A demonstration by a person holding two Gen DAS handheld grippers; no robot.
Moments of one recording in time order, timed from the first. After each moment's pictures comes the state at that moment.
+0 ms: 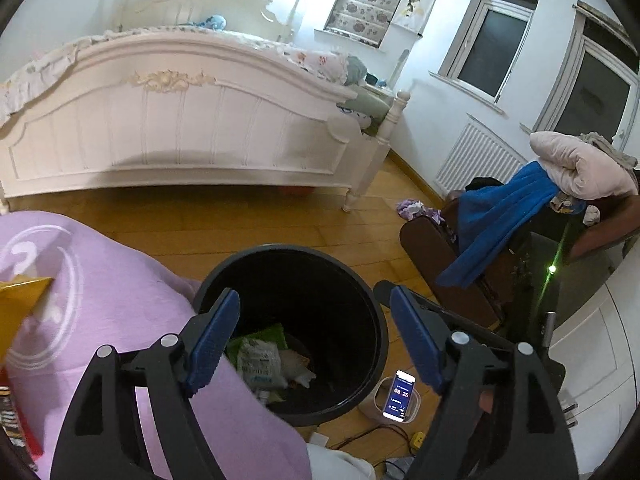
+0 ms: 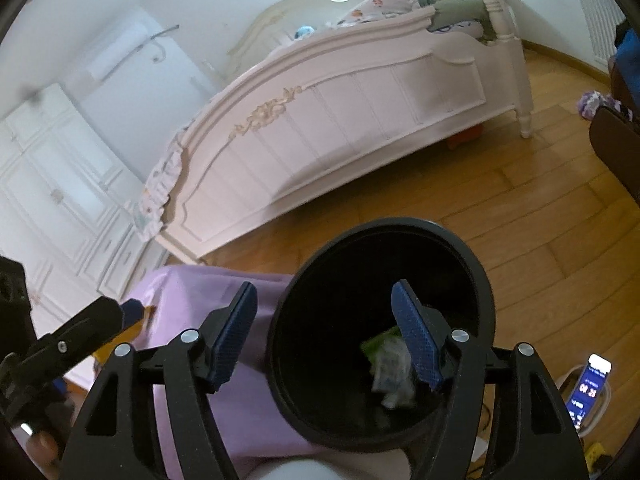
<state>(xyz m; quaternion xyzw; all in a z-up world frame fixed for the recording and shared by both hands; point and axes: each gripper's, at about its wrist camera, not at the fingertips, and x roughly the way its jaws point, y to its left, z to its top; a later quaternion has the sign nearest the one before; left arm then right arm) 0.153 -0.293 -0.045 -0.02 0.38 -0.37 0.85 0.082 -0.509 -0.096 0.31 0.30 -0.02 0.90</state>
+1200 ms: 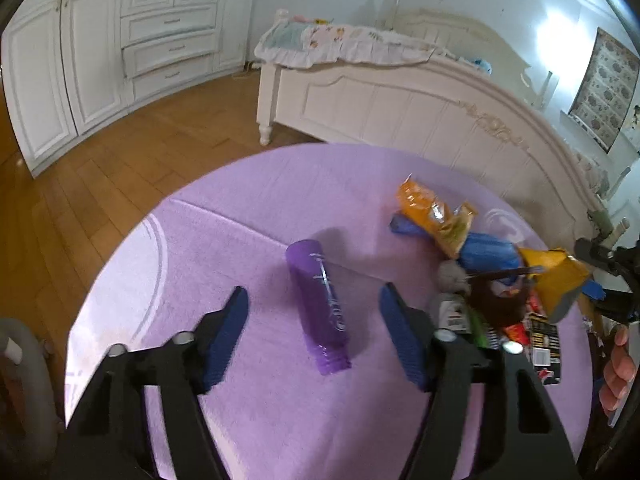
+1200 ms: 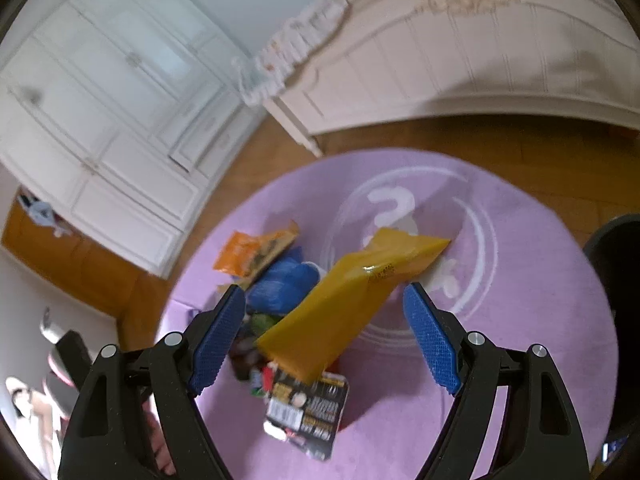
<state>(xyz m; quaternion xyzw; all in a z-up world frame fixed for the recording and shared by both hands) 0.155 0.094 -0.079 -0.12 0.42 0.04 0.90 0.237 -0.201 -0.037 0.20 0.47 0.18 0.84</state>
